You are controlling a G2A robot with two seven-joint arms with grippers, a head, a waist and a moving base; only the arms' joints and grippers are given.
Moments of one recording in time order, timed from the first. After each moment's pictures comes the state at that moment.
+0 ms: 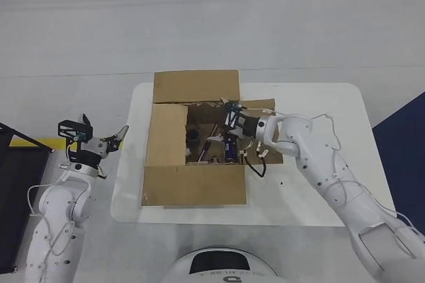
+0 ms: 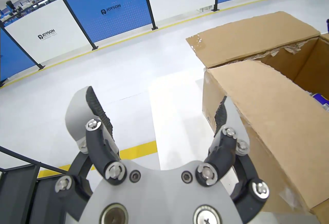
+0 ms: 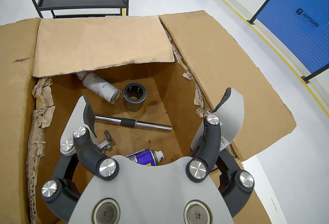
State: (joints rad) left arm 1.70 -1.20 -1.71 -1.78 1.37 -0.24 0.04; right arm -0.91 -1.14 0.86 -1.39 -1.24 -0.68 0.11
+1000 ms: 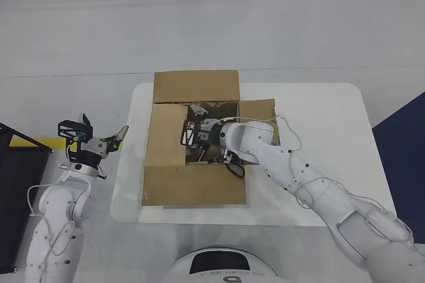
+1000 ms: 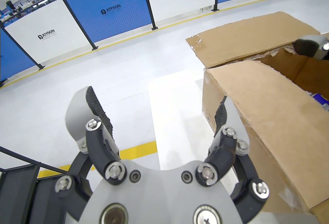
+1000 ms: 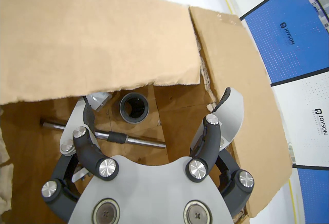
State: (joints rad) left arm 1.70 -1.20 -1.71 -1.78 1.37 -0.24 0.04; right arm -0.79 -1.28 0.60 -1.29 -1.49 -0.43 0.09
